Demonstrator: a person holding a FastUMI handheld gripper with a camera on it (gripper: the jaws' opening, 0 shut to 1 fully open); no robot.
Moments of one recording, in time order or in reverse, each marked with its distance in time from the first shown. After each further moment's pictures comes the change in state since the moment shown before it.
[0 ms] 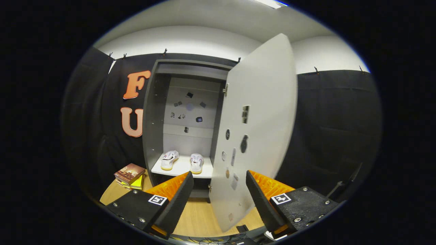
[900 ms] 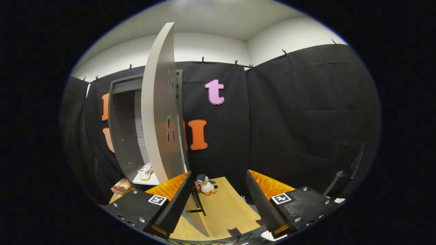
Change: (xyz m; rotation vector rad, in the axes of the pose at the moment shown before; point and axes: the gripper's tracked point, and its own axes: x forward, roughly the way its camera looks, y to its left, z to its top) arm 0.054 -0.118 0.002 0.181 -0.007 -0.034
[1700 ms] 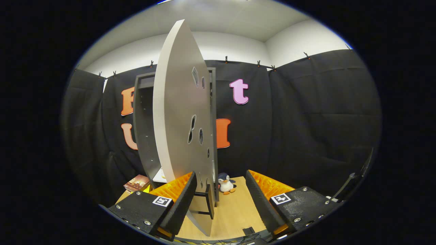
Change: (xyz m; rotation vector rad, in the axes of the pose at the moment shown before) arm -0.018 0.114 -0.001 -0.045 0.012 0.146
